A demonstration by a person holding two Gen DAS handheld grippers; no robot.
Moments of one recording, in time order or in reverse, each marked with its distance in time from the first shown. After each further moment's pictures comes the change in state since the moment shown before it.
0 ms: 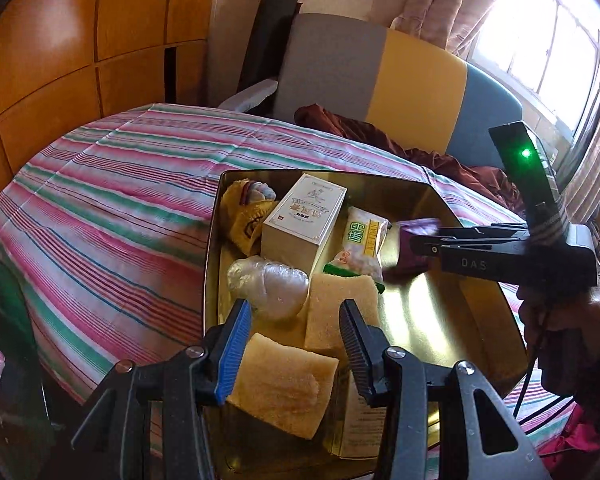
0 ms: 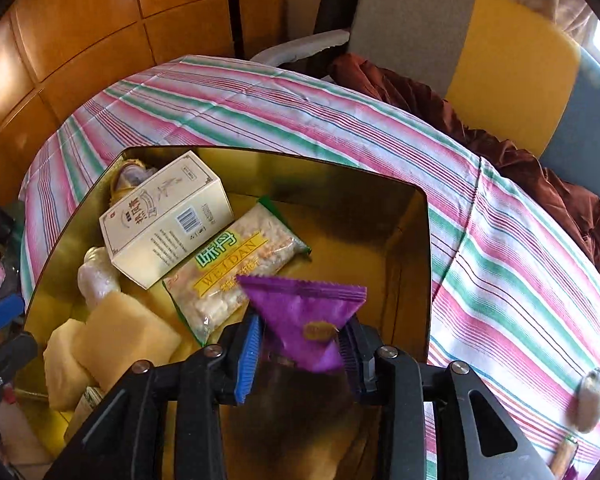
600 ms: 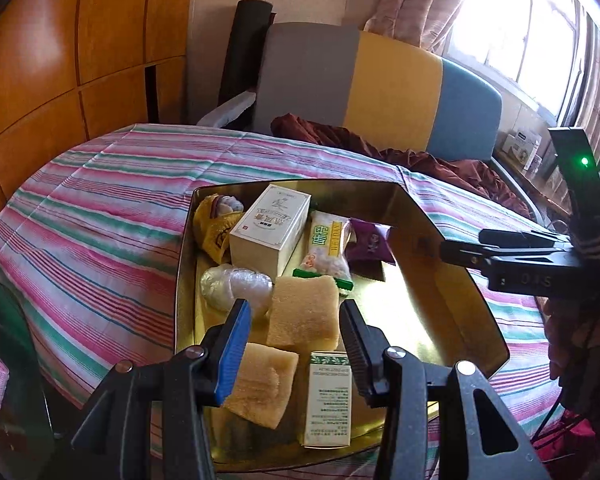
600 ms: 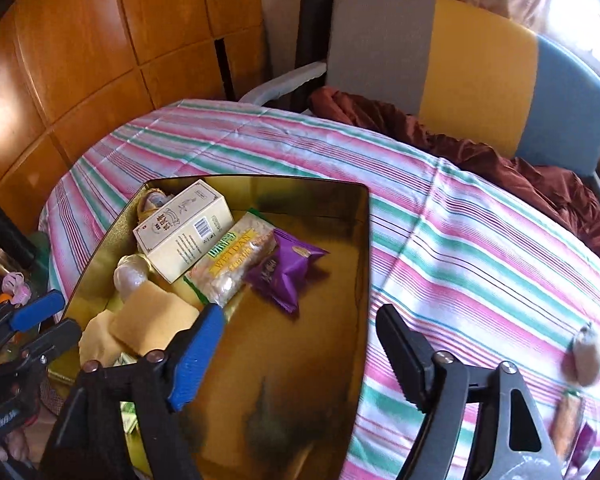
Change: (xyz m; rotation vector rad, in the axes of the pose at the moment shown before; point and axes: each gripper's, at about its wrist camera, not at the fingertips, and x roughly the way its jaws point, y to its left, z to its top) left arm -0.017 -0.031 -0.002 0.072 -0.032 -0.020; right arm -0.067 -0.027 -0.042 0.111 -0.124 0.018
